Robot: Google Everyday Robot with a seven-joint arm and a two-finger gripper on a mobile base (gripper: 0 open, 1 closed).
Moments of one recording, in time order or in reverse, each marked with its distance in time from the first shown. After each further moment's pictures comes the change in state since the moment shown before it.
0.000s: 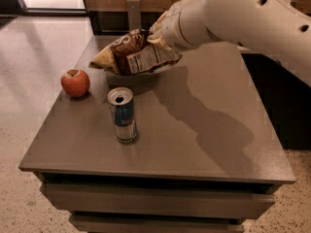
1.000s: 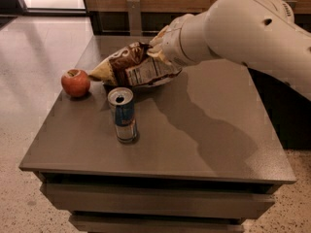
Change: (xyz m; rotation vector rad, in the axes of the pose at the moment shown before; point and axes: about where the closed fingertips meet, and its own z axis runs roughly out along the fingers) arm 0.003 0.034 -0.011 -0.020 0.001 0.052
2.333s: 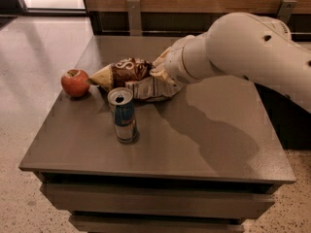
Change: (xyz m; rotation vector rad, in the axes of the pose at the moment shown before) arm 0.031 0.044 0.006 -0.107 0.046 0.089
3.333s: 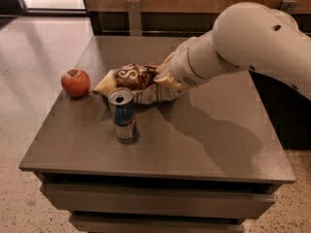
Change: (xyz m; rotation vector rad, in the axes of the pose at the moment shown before) arm 0.015 0.013 -0.008 -0.101 0.047 -0.004
